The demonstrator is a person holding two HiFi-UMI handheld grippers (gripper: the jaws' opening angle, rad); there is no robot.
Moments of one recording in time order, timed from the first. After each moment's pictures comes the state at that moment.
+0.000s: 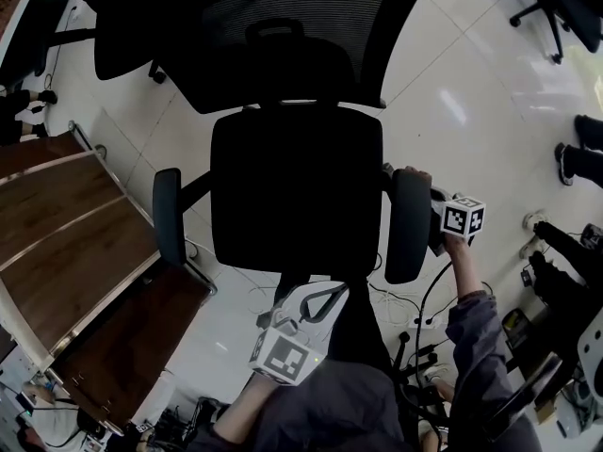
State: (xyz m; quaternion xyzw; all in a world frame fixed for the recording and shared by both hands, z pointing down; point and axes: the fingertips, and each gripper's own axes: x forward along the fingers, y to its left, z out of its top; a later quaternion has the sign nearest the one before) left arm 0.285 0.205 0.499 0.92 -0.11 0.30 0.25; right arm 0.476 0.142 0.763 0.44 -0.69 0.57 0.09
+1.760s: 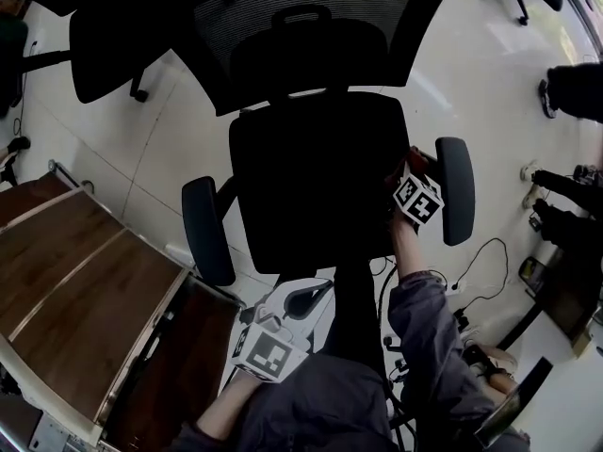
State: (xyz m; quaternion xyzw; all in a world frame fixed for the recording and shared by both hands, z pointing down) left arm 0.100 0.171 0.499 0.93 0.01 0.28 0.24; right arm 0.389 0.139 0.772 0.81 -0.33 0.47 0.13
